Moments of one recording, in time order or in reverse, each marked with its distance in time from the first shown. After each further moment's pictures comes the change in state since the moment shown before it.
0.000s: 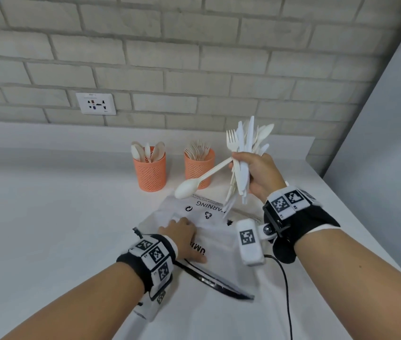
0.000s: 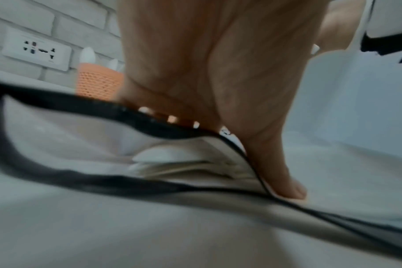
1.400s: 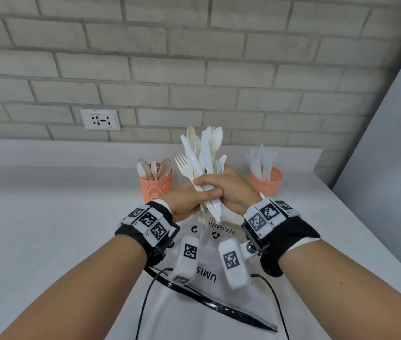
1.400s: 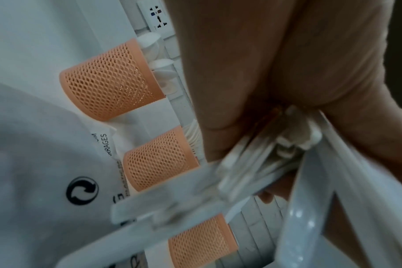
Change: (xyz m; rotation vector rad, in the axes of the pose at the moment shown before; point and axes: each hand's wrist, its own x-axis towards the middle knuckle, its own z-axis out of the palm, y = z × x) left_hand 0.032 -0.021 -0.100 -1.441 0.026 0.484; right_hand 0.010 0.018 0.064 -0.164 -0.346 0.066
